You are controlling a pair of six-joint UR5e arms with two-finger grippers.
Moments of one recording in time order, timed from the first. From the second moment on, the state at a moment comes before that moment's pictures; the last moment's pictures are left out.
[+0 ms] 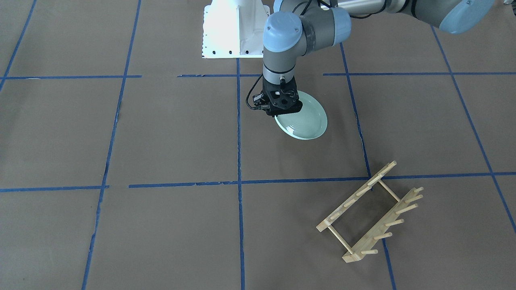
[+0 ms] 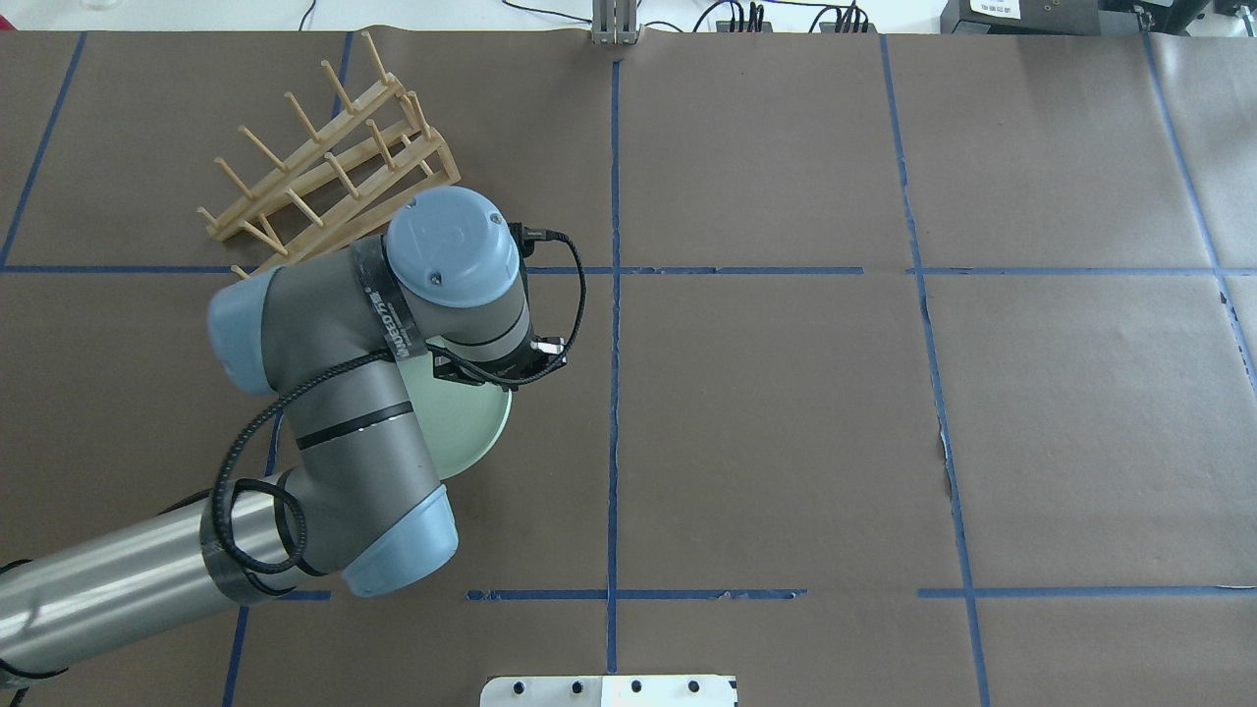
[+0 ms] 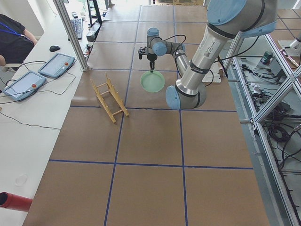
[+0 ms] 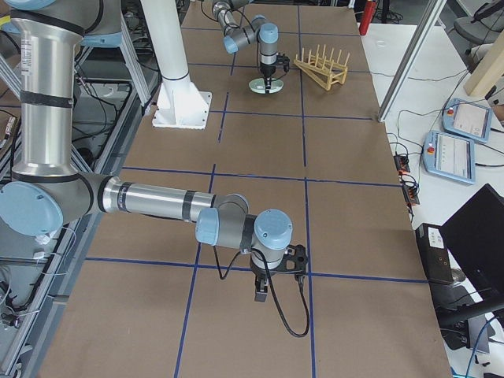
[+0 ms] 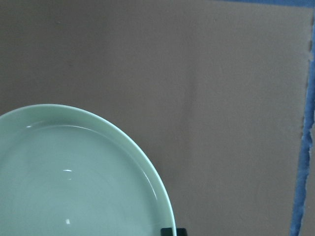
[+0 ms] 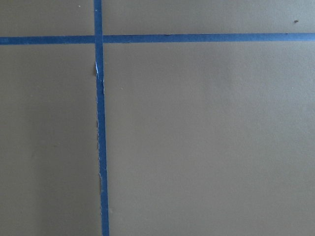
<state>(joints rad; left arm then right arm) -0.54 -2.28 -1.78 -1.38 -1.88 -1.29 1.61 -1.68 1.60 -1.60 2.30 -0.07</state>
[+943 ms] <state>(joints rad) -1.06 -2.16 -2.02 -1.79 -2.20 -1.34 1.61 -1.68 1.60 -1.60 2.30 -0.07</state>
